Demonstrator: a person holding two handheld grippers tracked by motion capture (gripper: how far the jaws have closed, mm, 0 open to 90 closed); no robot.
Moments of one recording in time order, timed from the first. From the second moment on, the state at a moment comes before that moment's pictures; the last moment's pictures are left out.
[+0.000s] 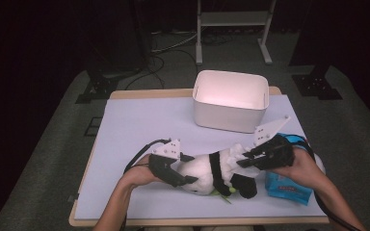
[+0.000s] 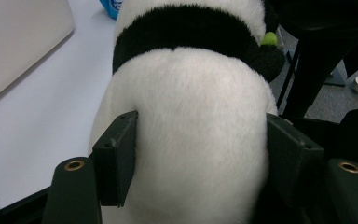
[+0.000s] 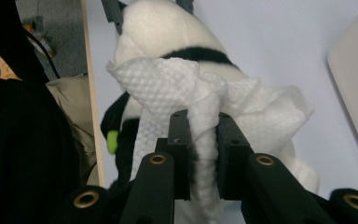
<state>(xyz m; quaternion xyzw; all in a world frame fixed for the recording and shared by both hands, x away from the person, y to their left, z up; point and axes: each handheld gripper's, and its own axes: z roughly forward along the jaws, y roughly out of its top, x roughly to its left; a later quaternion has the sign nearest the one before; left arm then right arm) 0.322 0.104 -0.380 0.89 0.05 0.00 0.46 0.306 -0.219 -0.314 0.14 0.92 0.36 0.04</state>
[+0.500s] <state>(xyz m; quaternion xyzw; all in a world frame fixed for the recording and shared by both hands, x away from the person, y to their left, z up) 0.323 0.103 -0.376 0.89 0.05 0.01 0.45 0.313 -0.238 -0.319 0.16 0.92 0.35 0.03</state>
